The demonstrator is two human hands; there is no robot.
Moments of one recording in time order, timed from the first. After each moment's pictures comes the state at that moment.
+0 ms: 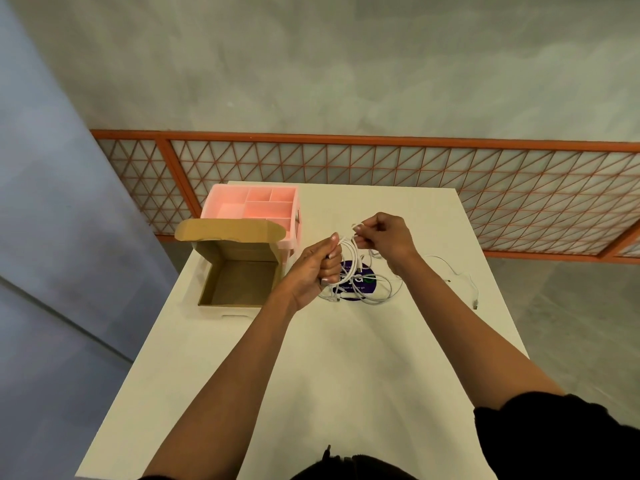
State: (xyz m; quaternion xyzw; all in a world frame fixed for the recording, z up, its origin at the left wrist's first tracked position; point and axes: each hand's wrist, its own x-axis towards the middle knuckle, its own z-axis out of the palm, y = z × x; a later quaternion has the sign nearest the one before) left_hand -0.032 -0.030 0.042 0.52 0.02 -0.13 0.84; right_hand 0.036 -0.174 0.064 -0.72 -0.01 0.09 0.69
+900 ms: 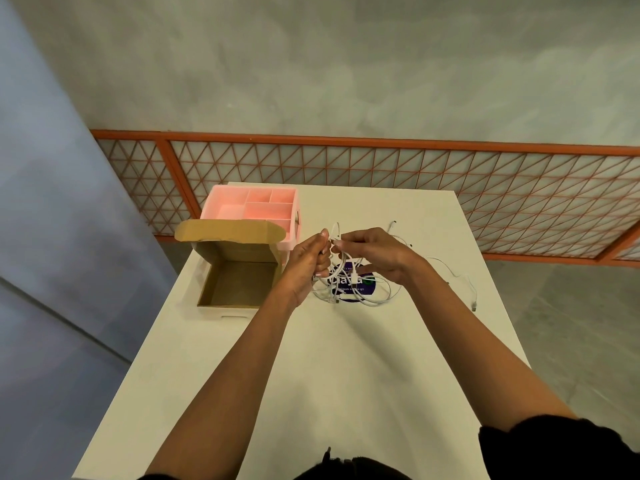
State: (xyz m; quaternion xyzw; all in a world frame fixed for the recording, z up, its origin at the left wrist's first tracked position) left_hand -0.024 -0.023 0.036 0.58 0.06 -0.03 0.81; right_hand 0.013 -0.171 0.083 -0.75 -0.08 0.29 0.59
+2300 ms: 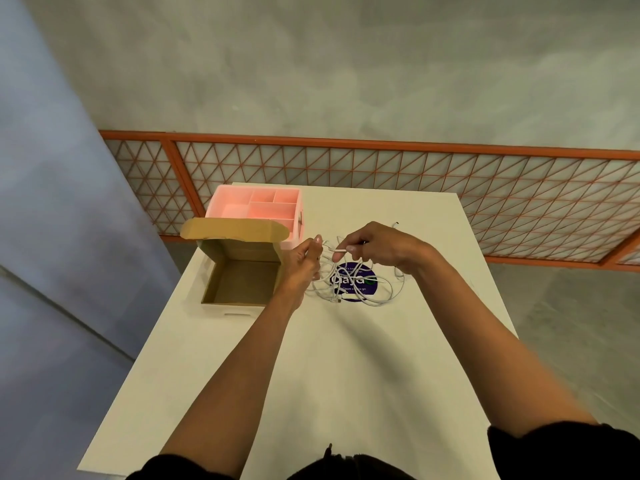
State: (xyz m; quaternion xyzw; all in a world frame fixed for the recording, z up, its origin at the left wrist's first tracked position) left_hand -0.029 -0.015 0.020 0.69 0.13 0.05 0.71; right_hand 0.004 -0.173 0.119 -0.87 -0.22 0.25 0.36
